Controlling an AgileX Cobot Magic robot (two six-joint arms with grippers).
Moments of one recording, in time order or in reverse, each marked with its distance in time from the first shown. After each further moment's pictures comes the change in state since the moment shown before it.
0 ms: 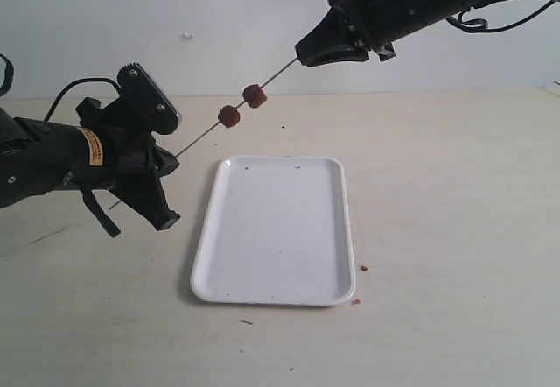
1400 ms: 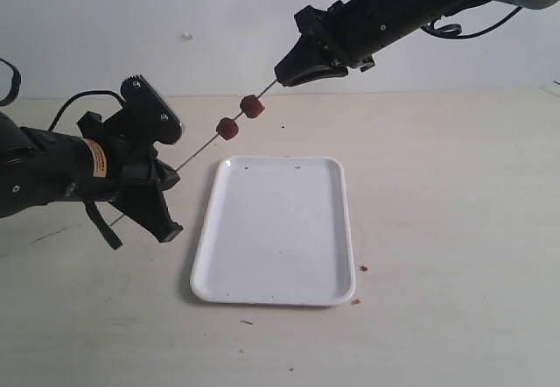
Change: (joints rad) left arm -0.022 0.000 0.017 -0.006 0.032 -0.041; right arm 0.082 0.014 -0.004 -0.095 -0.036 0.011
